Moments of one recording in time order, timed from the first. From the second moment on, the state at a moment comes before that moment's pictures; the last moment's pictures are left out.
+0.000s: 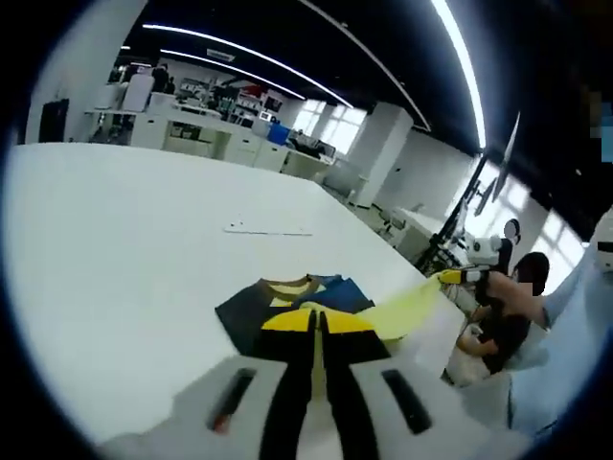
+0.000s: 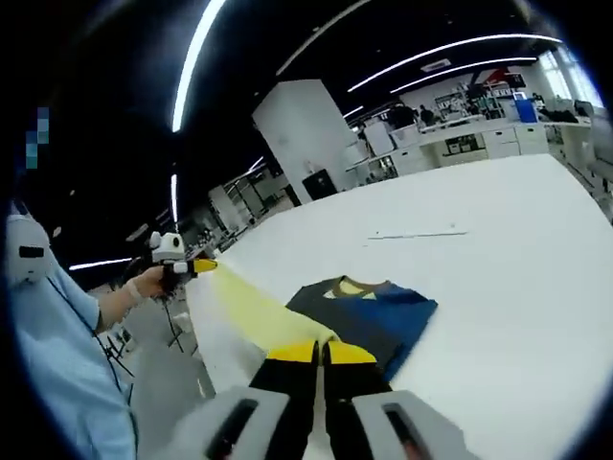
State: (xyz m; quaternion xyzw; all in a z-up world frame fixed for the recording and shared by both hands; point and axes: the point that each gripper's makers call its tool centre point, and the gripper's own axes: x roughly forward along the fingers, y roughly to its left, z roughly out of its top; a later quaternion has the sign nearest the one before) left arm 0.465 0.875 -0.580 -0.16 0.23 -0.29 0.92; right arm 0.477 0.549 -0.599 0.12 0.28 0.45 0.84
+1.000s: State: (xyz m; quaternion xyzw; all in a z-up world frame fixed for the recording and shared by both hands) left arm 0.555 0.897 -0.717 -0.14 0.32 -0.18 0.92; right arm 0.596 0.551 -0.727 0.05 0.35 0.37 0.86
